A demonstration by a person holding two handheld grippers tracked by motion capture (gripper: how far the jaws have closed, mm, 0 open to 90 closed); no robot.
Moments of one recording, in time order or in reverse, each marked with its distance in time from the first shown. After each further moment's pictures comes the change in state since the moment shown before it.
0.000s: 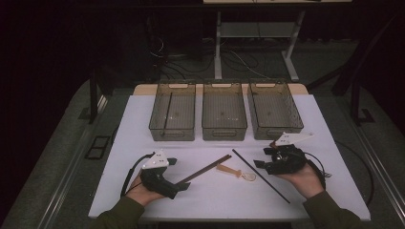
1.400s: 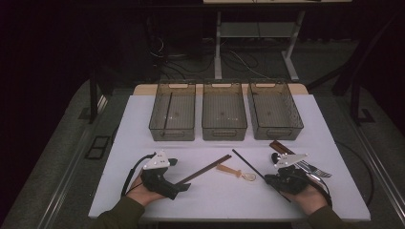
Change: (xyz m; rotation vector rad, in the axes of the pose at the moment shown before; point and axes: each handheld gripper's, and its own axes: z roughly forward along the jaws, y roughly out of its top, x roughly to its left) left arm -0.001 0.000 0.002 0.014 -0.001 0.008; right arm 0.015 -0.048 0.008 0.190 -0.050 -0.027
